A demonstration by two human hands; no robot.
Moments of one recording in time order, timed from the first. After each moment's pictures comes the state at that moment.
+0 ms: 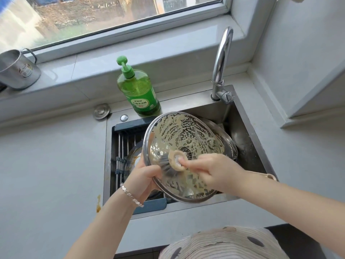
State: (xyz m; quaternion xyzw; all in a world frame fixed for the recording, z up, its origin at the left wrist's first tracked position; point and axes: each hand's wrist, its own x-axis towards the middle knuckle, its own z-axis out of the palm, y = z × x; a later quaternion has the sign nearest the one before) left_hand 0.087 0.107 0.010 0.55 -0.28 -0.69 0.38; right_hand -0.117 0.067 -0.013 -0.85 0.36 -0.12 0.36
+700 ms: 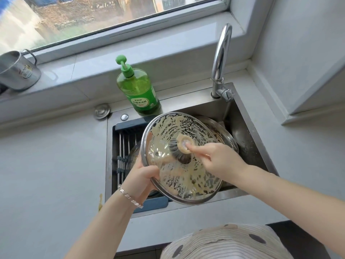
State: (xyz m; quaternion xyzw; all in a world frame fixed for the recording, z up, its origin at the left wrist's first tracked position) left_hand 0.088 0.110 0.014 0.54 -0.30 -0.68 0.40; right_hand -0.119 0.056 -0.024 -0.82 0.45 -0.14 0.32
